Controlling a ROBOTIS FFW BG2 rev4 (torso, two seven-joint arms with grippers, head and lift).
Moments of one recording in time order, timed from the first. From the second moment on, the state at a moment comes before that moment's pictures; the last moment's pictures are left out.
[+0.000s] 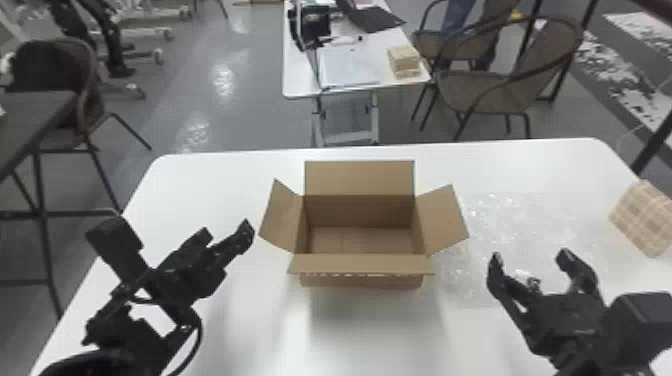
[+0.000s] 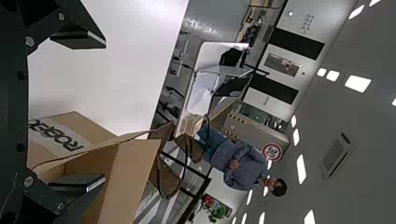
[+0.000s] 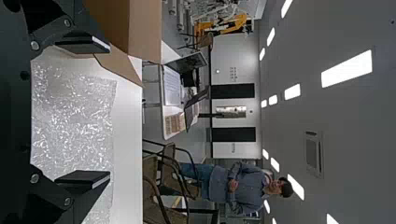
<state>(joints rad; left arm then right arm) 0.28 0.00 0.26 -2.00 0.44 0.46 -0.34 0.49 -0.11 0.09 -2.00 -0.07 -0.05 0.02</state>
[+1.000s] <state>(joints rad) 0.18 0.00 0.16 -1.85 0.54 0.50 -0.40 0.47 -0.11 0.09 -1.98 -0.08 -0.05 0.04</state>
